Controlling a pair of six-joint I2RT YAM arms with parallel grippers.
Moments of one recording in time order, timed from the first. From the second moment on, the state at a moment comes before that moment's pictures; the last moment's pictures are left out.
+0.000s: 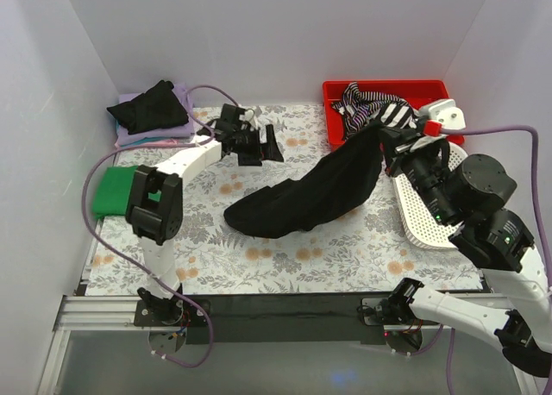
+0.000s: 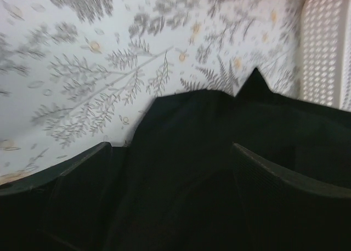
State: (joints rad) left arm -0.37 1.90 1.52 -0.38 0.44 -0.46; right arm 0.87 0.84 1.40 -0.45 0.41 -0.13
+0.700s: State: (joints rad) left arm -0.61 2.18 1.61 -0.54 0.39 -0.35; right arm 0.87 0.79 1.29 -0.52 0.47 -0.03
